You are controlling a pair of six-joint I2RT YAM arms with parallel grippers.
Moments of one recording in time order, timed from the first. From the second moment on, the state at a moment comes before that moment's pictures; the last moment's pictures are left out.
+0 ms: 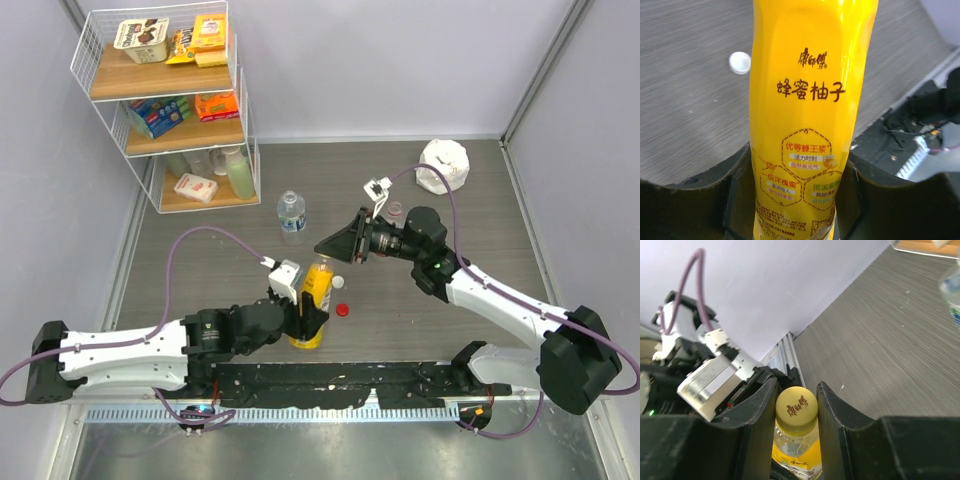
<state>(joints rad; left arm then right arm) -1.35 0.86 0.59 -0.22 -0.50 -0.67 0.66 1.19 0.73 0.48 -0.61 0.77</state>
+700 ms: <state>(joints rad) -1.35 0.68 0.41 0.14 -0.17 -0.65 0.66 1.16 0.66 0.91 -0.86 0.90</state>
